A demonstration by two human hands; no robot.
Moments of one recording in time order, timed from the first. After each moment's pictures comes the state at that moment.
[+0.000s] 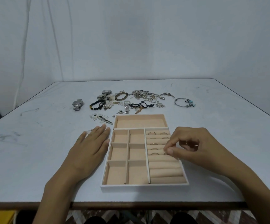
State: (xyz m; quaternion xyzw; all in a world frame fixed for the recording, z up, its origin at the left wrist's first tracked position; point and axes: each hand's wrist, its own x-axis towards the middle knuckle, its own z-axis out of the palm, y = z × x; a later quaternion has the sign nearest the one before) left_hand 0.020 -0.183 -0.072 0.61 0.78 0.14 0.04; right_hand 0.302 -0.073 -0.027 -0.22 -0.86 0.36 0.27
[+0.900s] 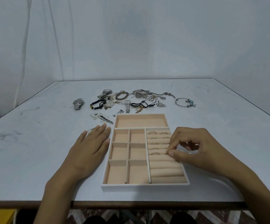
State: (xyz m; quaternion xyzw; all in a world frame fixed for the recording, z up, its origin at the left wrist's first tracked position) left_hand 0.019 -0.182 -0.073 0.61 0.78 0.15 0.04; right_hand 0.302 -0.065 -0.037 -0.19 -0.89 0.31 0.28
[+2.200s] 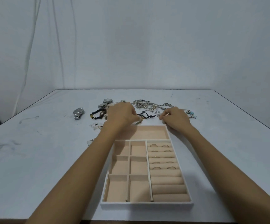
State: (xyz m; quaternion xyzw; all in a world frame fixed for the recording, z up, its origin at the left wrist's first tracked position) left_hand 0.038 -0.032 -0.004 0.58 0.80 0.15 -0.04; right_hand 0.207 0.067 -0.039 -0.49 -0.80 0.24 0.25
